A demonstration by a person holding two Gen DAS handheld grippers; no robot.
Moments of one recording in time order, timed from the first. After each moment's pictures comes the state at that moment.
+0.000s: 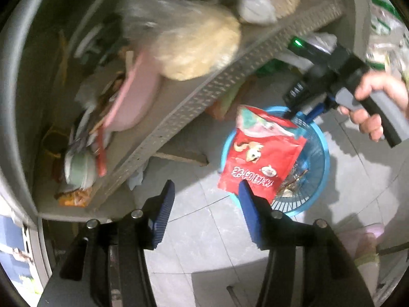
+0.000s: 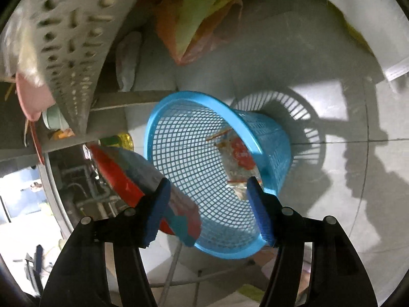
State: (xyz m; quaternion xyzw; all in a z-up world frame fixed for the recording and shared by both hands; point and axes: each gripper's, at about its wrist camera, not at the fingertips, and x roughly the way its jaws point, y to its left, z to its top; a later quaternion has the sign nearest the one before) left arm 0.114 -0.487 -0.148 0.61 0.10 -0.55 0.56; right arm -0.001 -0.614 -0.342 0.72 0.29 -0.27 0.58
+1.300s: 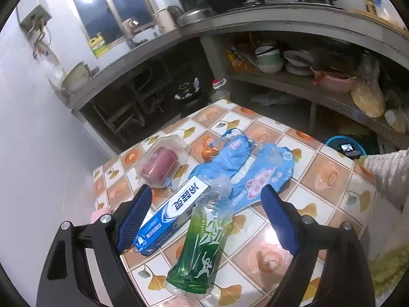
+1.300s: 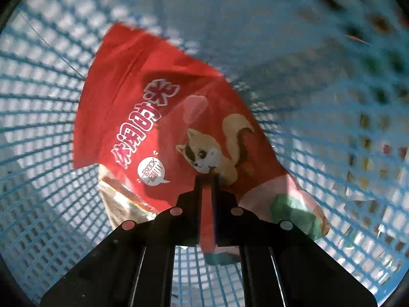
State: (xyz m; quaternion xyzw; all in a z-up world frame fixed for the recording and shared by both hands) left arm 0.200 -0.027 0.054 0.27 0.32 -0.24 0.88; right arm 0.186 -0.606 -0.505 0.33 0.72 -0.32 0.53
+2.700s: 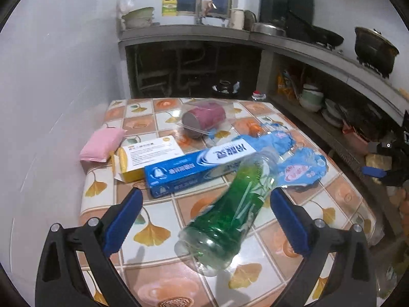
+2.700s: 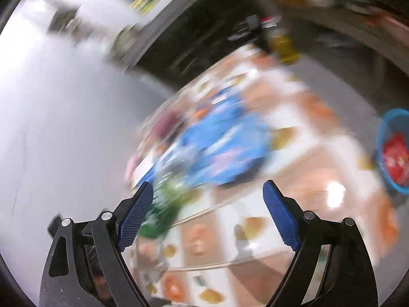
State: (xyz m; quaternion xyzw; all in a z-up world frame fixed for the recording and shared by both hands) left arm 0.204 0.121 -0.011 0.04 0.34 -0.18 0.92; right arm 0.210 -0.223 -0.009 0.36 0.41 0.09 0.83
